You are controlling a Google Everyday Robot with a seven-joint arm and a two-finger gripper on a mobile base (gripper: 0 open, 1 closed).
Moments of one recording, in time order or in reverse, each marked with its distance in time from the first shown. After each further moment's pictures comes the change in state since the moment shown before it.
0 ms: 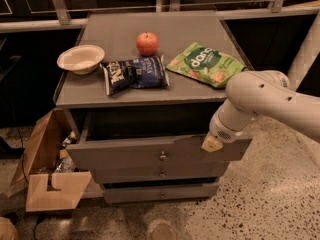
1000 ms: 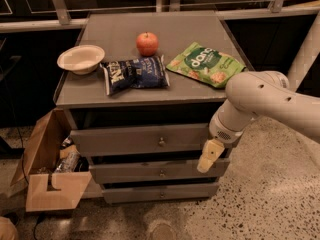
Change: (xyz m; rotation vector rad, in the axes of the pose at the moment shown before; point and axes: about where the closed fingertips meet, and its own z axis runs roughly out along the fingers) arm 0.000 0.000 0.000 0.000 0.000 0.000
